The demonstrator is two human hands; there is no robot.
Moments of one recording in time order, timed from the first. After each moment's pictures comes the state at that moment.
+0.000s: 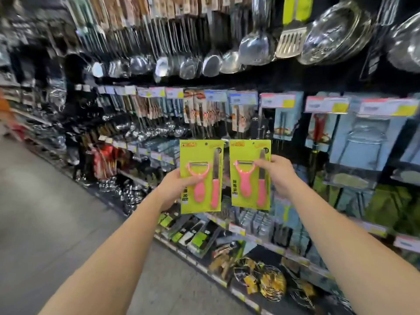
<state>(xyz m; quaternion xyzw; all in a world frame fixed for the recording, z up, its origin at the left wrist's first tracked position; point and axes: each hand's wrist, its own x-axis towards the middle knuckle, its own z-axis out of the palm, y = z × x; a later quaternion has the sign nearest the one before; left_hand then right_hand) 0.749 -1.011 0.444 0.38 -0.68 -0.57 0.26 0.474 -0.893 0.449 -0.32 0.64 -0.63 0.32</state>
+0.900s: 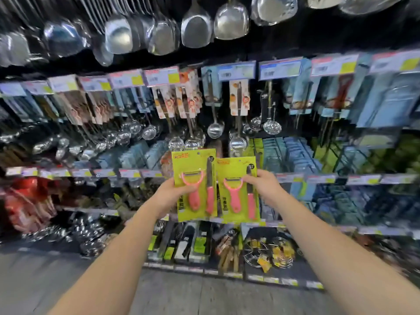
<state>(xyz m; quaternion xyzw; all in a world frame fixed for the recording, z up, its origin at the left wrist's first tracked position) 0.788 -1.293 0.377 0.26 -0.70 -0.66 0.06 0.591 -1.087 0.352 -0.18 0.74 -0.59 0.26</state>
